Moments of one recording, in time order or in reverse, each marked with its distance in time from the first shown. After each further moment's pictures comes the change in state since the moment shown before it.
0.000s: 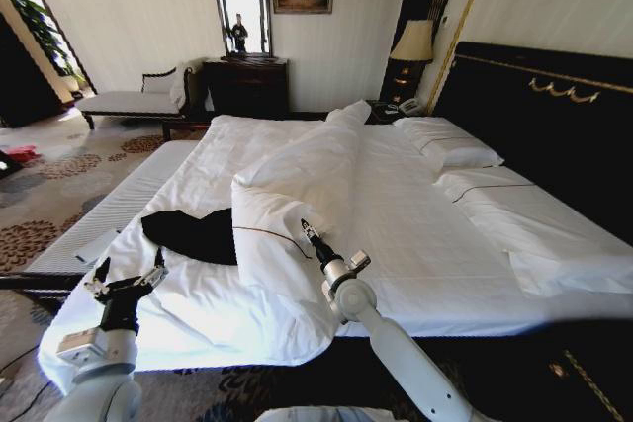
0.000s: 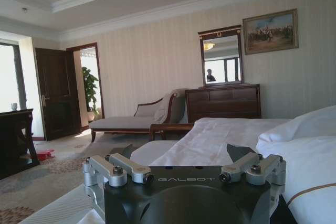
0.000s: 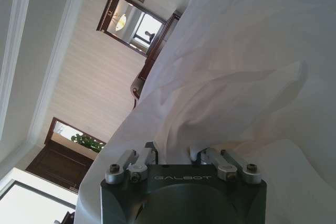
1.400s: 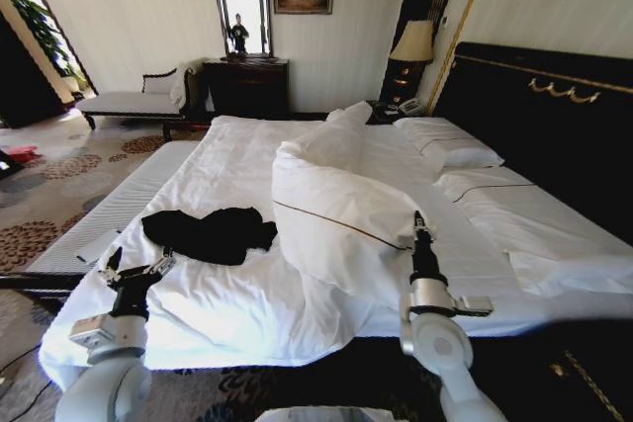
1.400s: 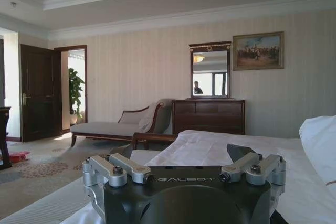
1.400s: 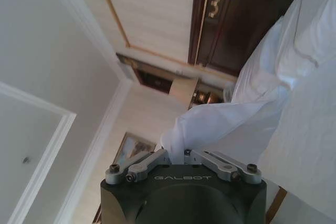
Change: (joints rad) left arm -0.119 0.061 0.055 0.044 -0.073 0.011 -0.009; right arm -0.574 0.092 0.665 0.542 -0.057 0.305 -0.020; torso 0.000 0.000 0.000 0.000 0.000
